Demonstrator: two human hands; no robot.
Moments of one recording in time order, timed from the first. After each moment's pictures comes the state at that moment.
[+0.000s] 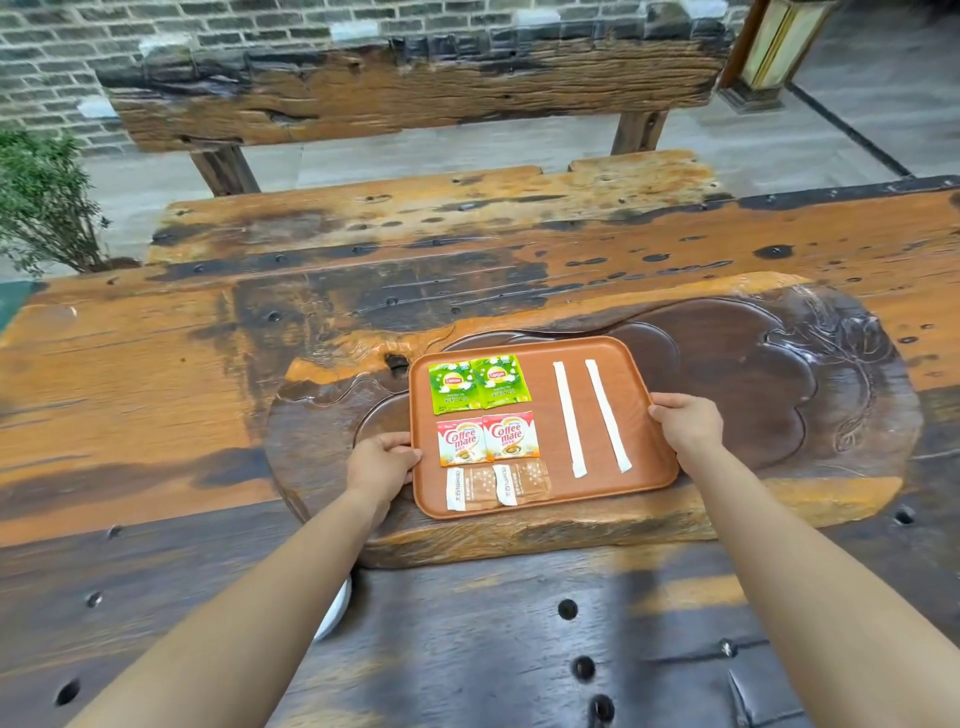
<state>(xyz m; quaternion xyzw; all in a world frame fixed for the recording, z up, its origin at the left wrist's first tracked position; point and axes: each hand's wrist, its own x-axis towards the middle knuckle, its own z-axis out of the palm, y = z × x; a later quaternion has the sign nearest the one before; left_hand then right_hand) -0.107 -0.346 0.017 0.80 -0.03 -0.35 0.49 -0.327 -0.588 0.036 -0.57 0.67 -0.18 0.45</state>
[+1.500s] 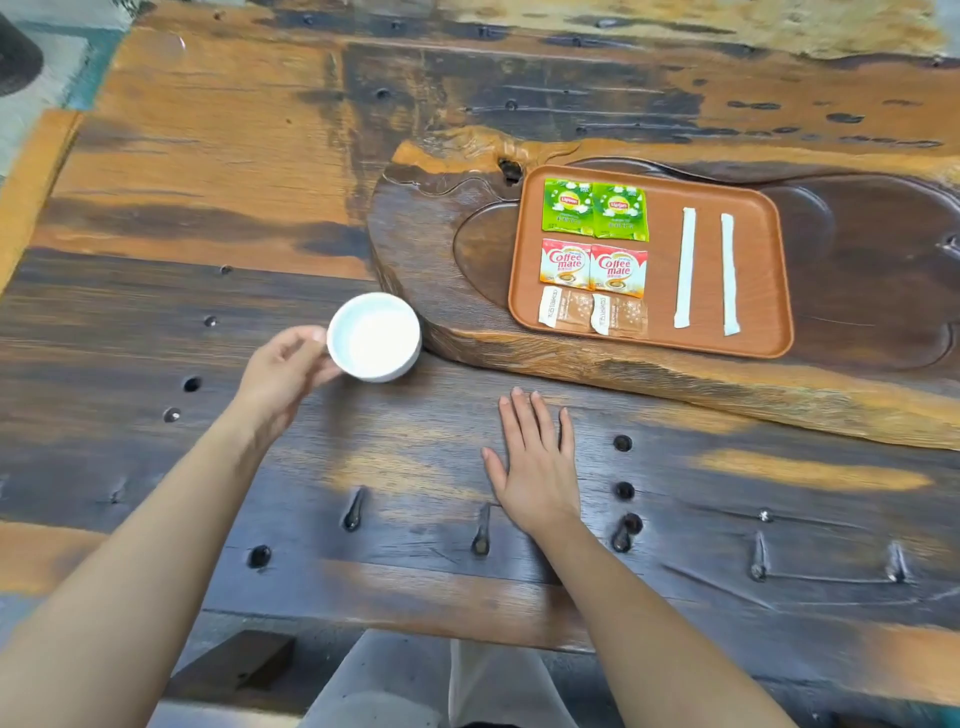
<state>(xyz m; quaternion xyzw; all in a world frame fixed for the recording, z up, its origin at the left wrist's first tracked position) -0.111 -0.125 0.017 0.73 0.07 -0.28 0.62 -0.334 -0.292 -0.060 -0.96 0.23 0.08 0.14</state>
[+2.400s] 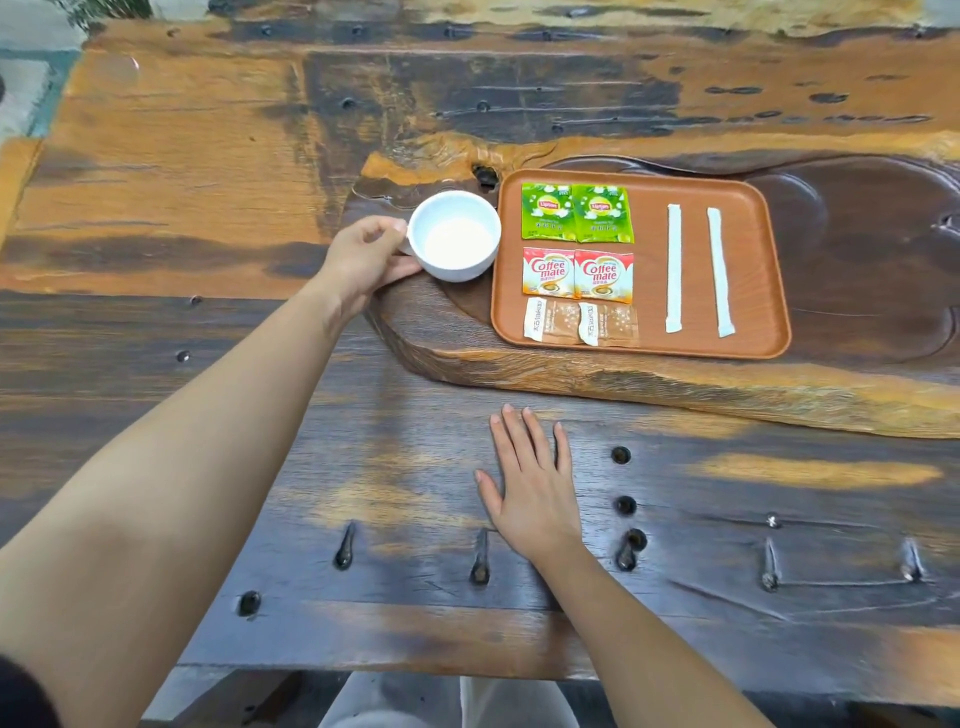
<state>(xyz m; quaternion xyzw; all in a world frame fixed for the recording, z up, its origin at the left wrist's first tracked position) -0.045 -0.280 0.032 0.73 0.00 -0.33 0.60 -0.335 -0.293 -0.062 -0.96 0.23 0.07 0.14</state>
